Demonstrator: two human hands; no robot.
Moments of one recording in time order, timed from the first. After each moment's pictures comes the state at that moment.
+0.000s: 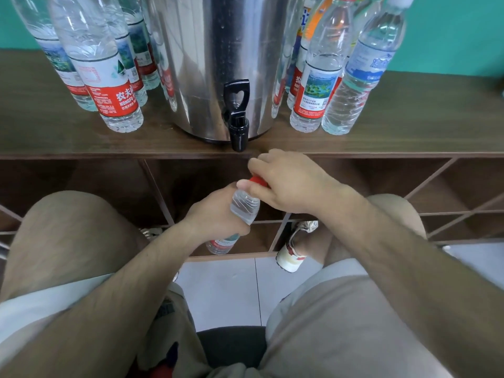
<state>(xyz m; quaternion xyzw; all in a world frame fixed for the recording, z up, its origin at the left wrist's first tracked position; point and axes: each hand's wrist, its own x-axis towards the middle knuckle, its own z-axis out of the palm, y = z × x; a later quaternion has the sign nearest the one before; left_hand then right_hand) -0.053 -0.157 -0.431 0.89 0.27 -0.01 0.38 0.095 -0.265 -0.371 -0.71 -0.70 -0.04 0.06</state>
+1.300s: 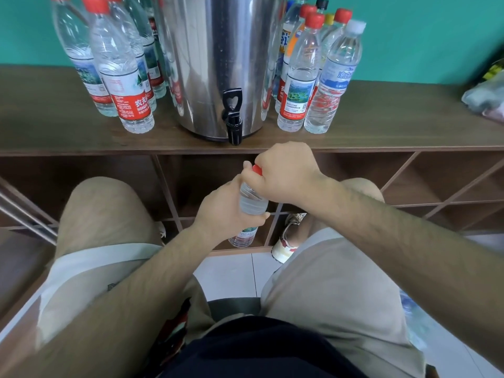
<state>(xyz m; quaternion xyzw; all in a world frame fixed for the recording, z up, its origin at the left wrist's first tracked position) -0.075 -0.206 -0.432 0.91 0.22 0.16 0.32 0.048 -0.296 -0.335 -0.81 -0.57 -0.14 0.00</state>
